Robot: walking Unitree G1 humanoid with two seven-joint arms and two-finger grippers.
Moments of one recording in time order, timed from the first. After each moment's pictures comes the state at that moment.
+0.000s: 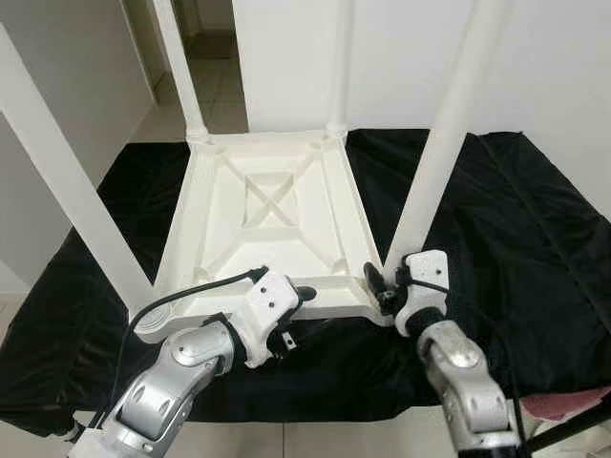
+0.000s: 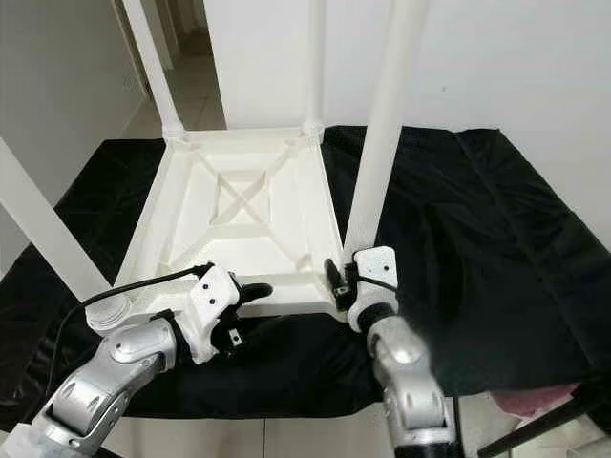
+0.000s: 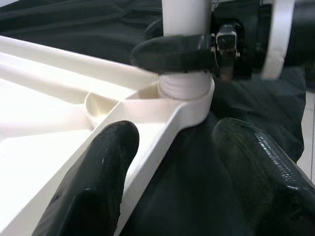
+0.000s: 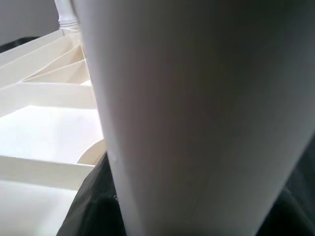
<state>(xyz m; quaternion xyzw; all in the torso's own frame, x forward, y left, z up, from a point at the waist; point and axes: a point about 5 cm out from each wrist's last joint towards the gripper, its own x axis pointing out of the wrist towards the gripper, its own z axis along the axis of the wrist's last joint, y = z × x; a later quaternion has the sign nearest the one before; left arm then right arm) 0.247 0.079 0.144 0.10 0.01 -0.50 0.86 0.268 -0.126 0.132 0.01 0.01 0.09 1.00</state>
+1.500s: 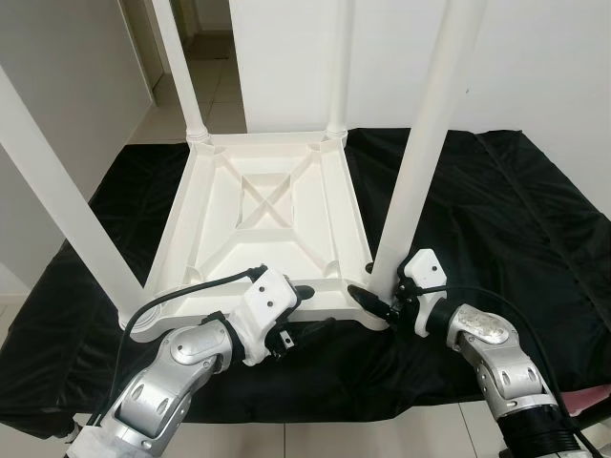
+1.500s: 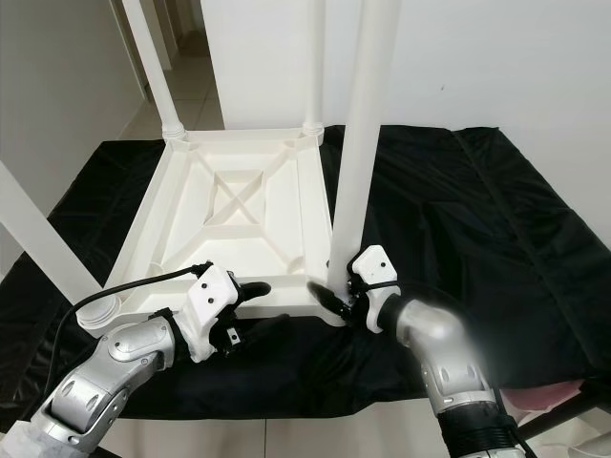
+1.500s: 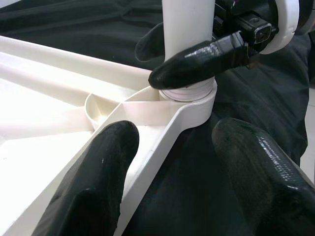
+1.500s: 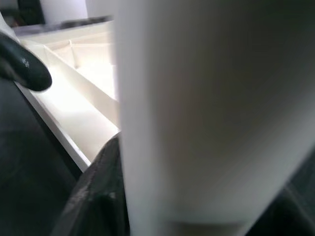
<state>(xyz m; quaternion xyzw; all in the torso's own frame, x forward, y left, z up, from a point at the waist) 0.248 0.081 0.144 0.11 0.01 -0.50 0.86 0.290 -0.166 0.134 -0.11 0.01 0.39 0.91</state>
